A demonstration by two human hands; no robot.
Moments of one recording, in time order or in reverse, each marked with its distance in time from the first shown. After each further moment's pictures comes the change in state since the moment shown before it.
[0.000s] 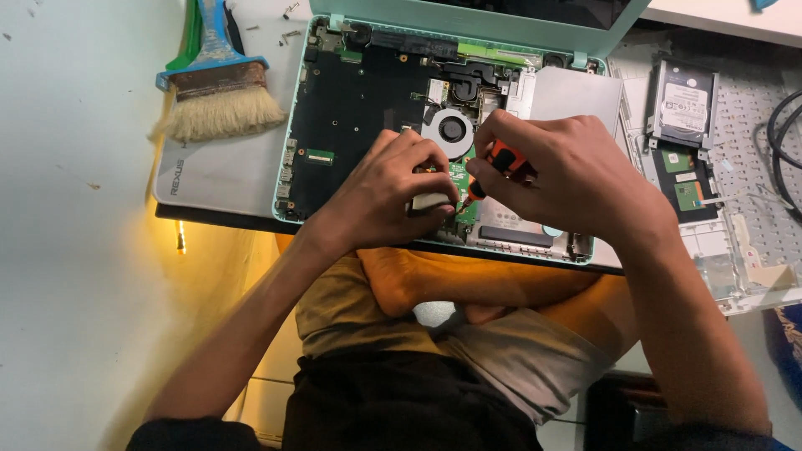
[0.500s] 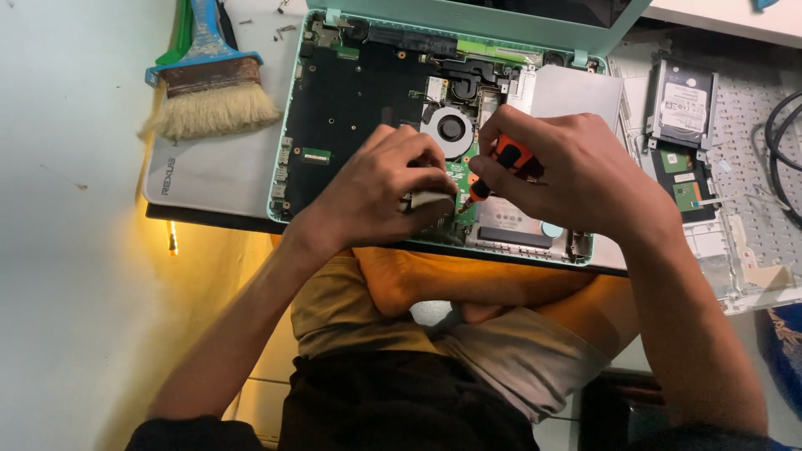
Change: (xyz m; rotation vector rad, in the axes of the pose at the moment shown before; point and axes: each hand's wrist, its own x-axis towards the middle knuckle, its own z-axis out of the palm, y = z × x) left_hand 0.004 0.001 -0.009 -0.037 0.027 0.003; right_hand 0.002 0.003 -0.003 0.063 -0.066 0.095
